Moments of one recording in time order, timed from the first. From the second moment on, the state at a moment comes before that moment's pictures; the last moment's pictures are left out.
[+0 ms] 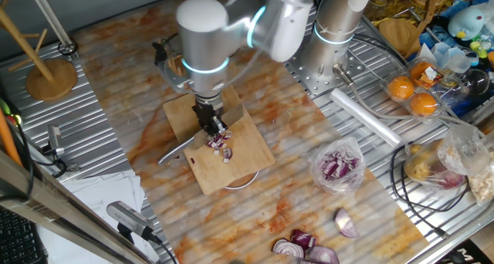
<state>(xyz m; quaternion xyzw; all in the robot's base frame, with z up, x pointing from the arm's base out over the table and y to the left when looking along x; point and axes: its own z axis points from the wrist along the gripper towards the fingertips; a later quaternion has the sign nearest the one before) 0.486 0.104 0.046 -0.09 0.99 0.04 0.06</state>
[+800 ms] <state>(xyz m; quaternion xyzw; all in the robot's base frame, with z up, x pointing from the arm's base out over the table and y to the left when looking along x) 0.476 0.104 0.081 -0.10 0.99 0.06 0.05</state>
